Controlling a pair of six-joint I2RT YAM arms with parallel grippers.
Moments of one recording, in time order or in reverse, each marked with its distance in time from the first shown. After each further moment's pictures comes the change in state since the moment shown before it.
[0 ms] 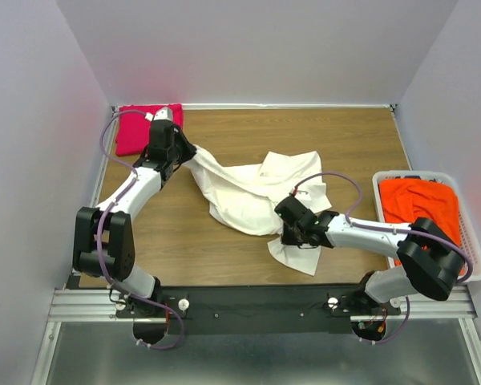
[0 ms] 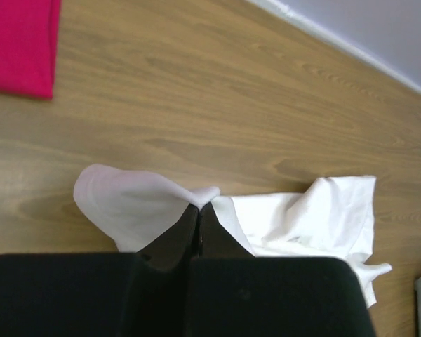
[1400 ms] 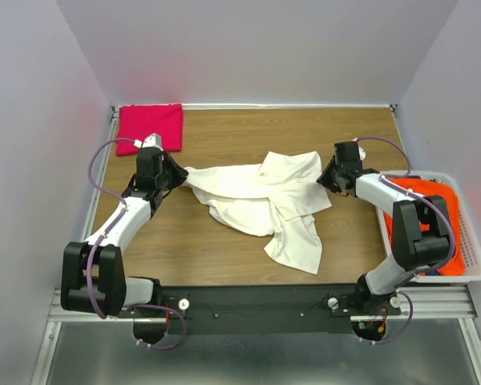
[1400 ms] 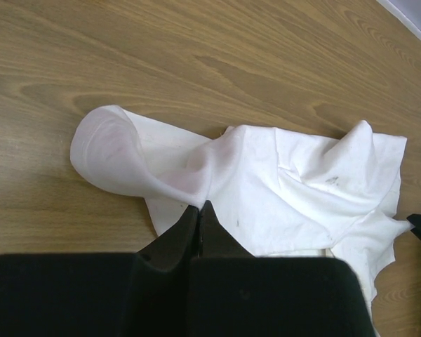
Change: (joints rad) left arm 0.068 -0.263 -0.355 0.029 0.062 -0.012; right arm -0.680 0.188 0.246 0.163 -0.160 -0.124
